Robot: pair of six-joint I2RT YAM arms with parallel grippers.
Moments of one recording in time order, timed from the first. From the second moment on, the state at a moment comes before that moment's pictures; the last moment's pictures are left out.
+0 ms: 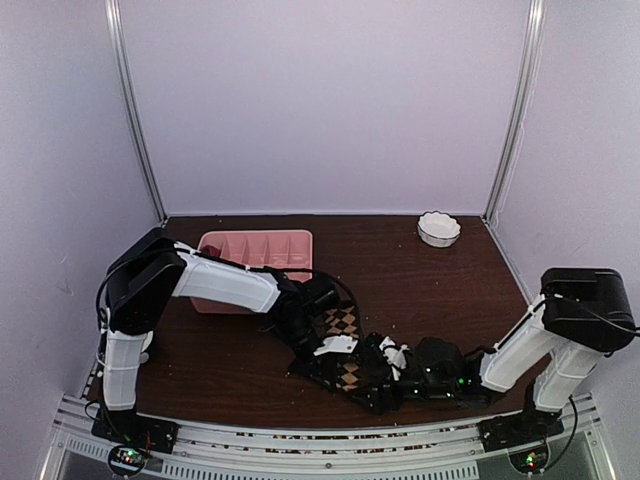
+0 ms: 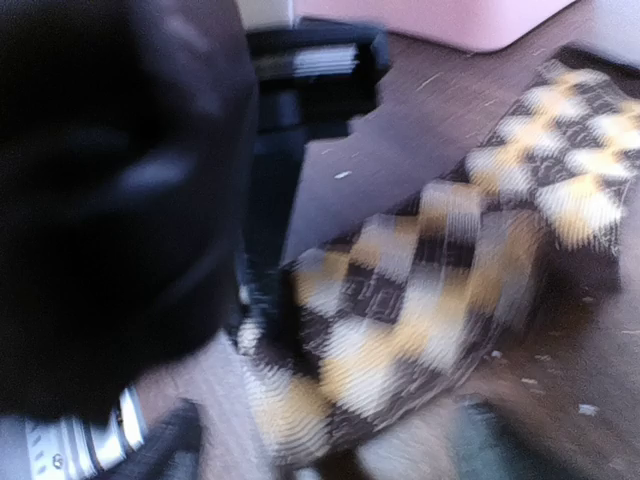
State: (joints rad) left arm -1.00 2.13 1.39 -0.63 0.73 0.79; right arm 1.15 1.69 0.29 0.91 -0.10 0.41
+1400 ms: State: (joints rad) left arm -0.95 2.41 1.81 -1.13 0.80 0.58; right arm 1.51 1.67 0.46 0.61 0.49 -0.07
